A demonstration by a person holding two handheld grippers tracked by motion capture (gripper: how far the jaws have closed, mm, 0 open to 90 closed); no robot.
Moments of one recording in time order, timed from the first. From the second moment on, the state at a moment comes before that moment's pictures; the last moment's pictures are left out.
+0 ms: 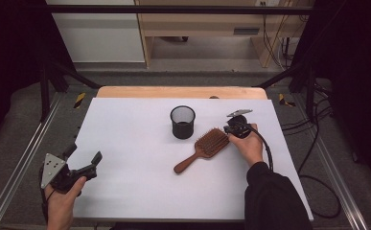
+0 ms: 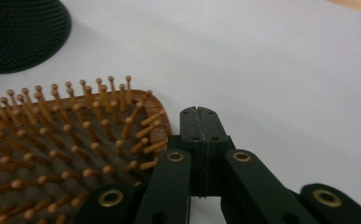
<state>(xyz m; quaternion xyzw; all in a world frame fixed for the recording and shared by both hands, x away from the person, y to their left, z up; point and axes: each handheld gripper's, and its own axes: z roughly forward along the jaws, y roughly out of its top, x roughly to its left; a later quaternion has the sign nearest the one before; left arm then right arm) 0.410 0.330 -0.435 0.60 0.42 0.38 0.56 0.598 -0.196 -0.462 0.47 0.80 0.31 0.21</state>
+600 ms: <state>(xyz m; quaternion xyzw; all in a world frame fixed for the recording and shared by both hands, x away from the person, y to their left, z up) 0.413 0.331 -0.438 0.61 0.43 0.38 0.55 0.571 -0.170 -0.464 0.44 0.81 0.34 0.18</state>
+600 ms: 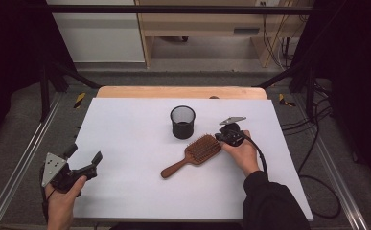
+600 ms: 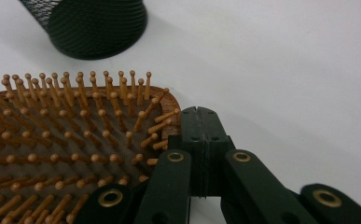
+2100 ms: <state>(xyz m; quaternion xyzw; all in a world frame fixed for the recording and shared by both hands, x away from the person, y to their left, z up) 0.412 0.324 -0.437 0.62 0.42 0.38 0.54 0.510 -0.065 -0.465 0.36 0.85 0.36 0.13</state>
